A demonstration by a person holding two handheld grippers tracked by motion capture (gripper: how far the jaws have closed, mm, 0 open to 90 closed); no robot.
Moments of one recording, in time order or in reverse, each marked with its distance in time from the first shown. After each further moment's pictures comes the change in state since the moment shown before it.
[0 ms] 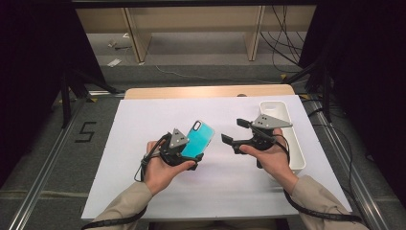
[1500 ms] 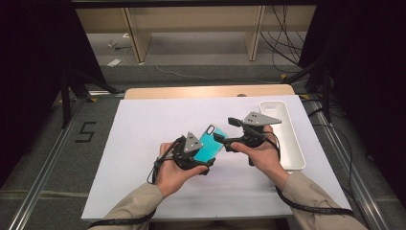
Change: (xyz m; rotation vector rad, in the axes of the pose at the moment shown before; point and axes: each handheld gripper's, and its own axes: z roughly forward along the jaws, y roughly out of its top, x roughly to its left) left arm -0.027 0.007 0.015 0.006 -0.045 0.059; right arm 0.006 0.004 0.023 0.012 0.027 0.009
